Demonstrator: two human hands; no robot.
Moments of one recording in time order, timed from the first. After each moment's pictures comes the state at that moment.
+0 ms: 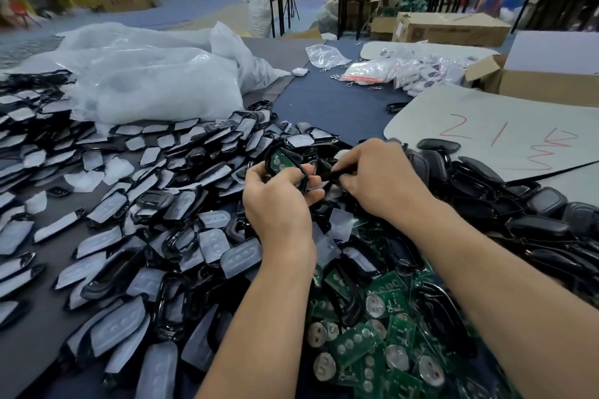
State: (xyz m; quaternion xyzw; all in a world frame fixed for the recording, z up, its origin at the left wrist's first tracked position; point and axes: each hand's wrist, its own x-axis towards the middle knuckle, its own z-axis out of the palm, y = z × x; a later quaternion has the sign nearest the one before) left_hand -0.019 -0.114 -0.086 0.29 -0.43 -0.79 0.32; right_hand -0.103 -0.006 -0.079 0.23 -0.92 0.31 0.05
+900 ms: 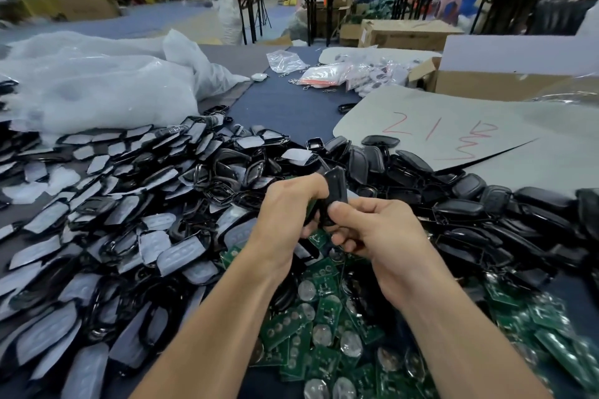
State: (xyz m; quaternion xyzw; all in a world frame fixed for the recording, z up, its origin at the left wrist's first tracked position) left_hand -0.012 -0.062 -0.086 0.10 -0.70 -0.70 0.05; right_hand -0.021 0.073 -0.098 0.00 -0.66 0.74 -0.14
